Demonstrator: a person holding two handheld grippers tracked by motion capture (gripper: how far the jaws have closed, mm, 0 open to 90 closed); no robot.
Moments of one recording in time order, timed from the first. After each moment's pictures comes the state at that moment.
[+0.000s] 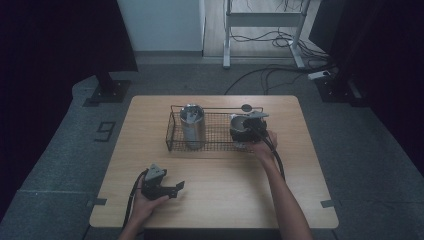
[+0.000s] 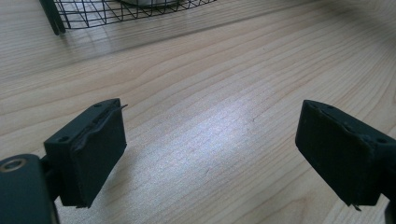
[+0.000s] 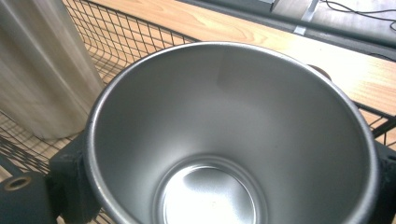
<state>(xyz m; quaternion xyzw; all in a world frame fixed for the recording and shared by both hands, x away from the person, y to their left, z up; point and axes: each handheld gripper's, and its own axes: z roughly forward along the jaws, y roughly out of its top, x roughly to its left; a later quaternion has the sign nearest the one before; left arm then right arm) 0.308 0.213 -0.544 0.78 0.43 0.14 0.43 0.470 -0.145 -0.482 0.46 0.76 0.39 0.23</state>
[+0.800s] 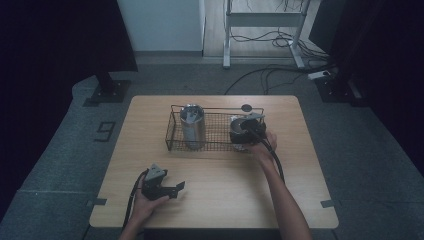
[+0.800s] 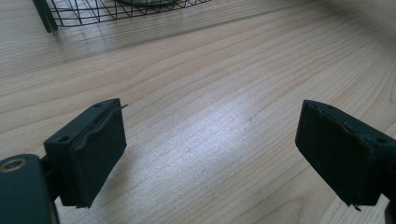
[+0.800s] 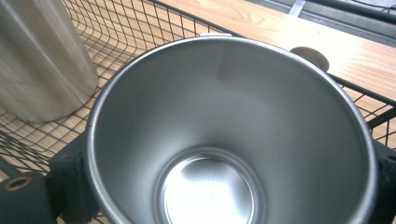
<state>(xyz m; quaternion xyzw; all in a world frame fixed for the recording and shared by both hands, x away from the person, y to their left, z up) 0.308 0.212 -0.544 0.79 0.43 0.13 0.43 0.467 -0.138 -0.485 0.47 0.77 0.36 0.24</state>
